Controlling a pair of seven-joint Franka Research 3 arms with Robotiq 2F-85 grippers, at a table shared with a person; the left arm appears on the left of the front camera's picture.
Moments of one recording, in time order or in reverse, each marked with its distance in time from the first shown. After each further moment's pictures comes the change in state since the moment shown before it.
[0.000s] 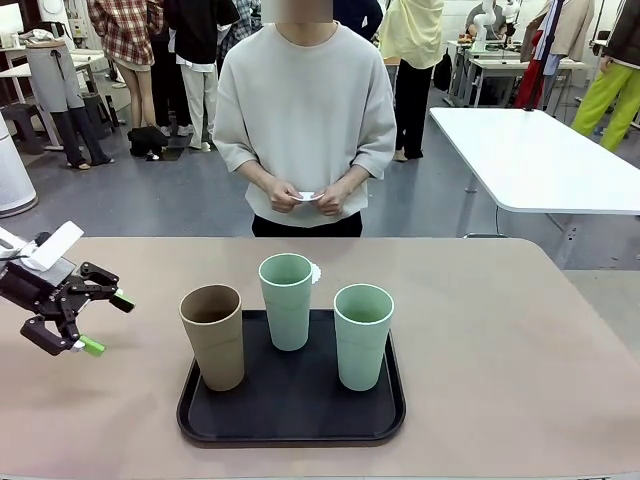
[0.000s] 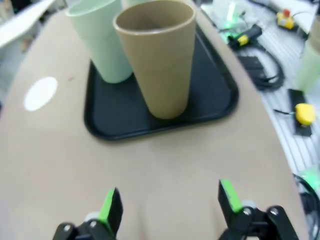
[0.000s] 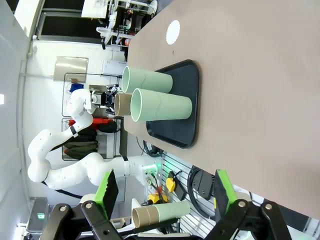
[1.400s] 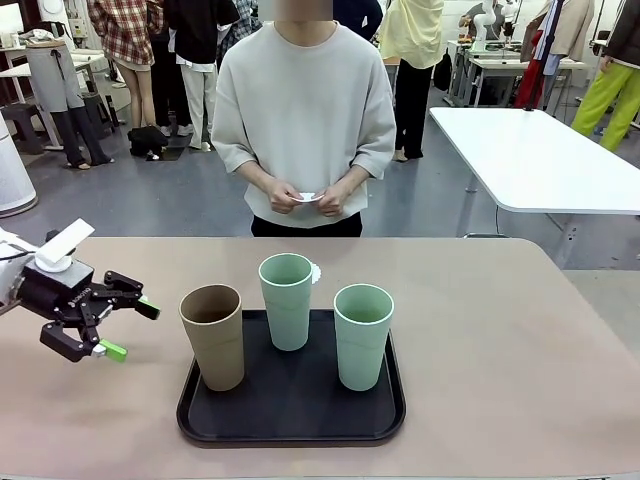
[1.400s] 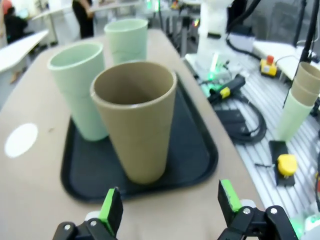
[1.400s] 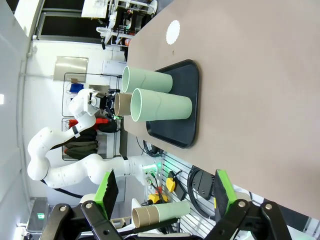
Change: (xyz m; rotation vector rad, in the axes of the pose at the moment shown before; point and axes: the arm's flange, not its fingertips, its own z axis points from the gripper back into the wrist) left arm 0.018 -0.012 -0.037 -0.107 -0.269 0.050; right arm 0.000 0.000 0.000 0.000 0.001 0.000
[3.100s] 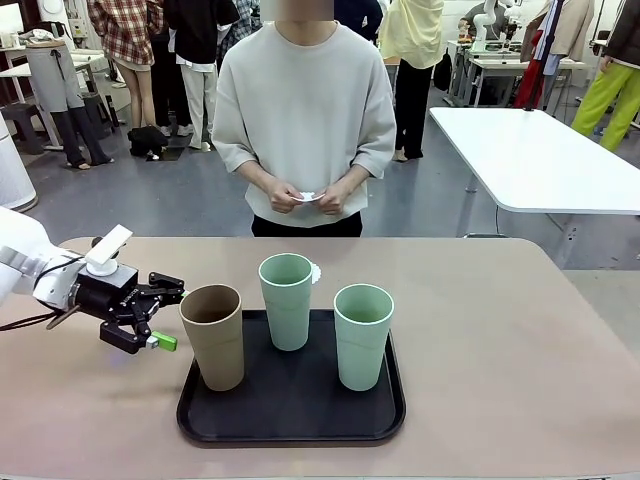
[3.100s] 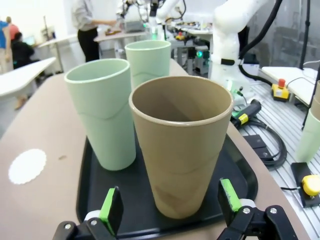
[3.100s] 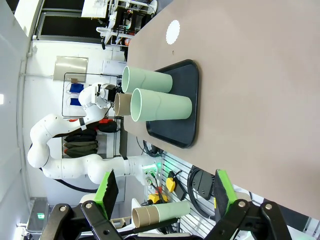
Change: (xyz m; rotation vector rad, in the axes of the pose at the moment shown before) left arm -0.017 0.048 -0.047 0.013 -0.150 -0.023; right arm 0.000 0.000 0.000 0.000 0.000 0.000
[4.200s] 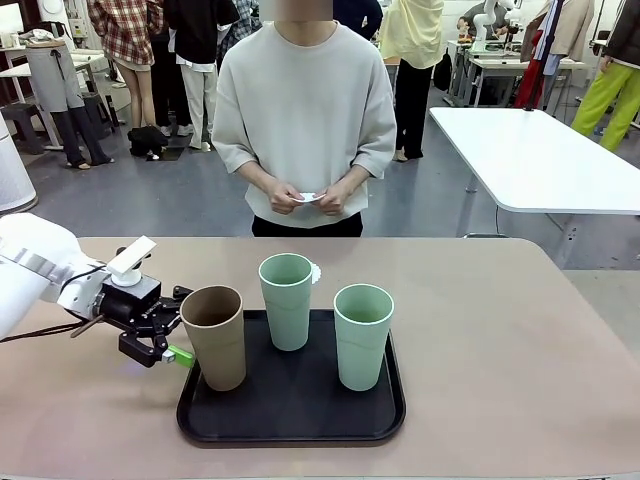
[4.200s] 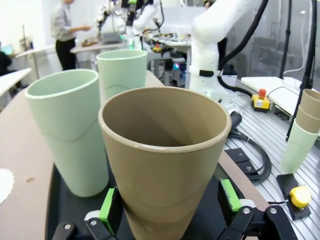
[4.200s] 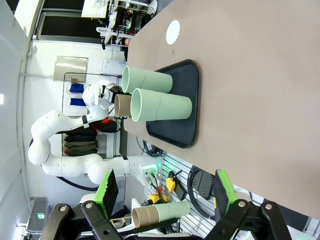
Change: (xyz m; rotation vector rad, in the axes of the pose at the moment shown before) left arm -0.003 0.001 -0.044 -0.136 -0.060 0.018; right arm 0.000 0.000 0.000 0.000 0.000 0.000
